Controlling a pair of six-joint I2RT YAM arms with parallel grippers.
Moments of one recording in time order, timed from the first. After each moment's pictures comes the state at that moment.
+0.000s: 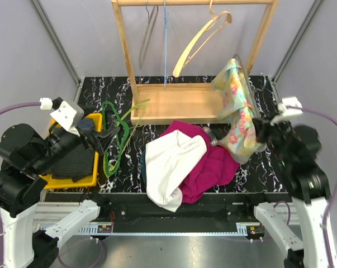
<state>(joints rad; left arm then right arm) -0.44 0.77 1.62 -0.89 0.26 0.16 0.20 0.68 1.17 -0.65 0.02 0.03</state>
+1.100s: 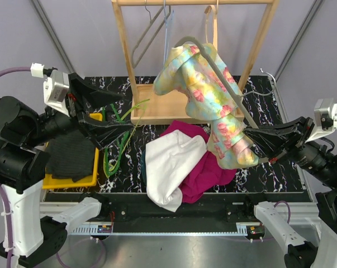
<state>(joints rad) -0.34 0.99 1.87 -0.69 0.85 -0.22 0.20 0.72 1.68 -0.74 -0.66 0.32</state>
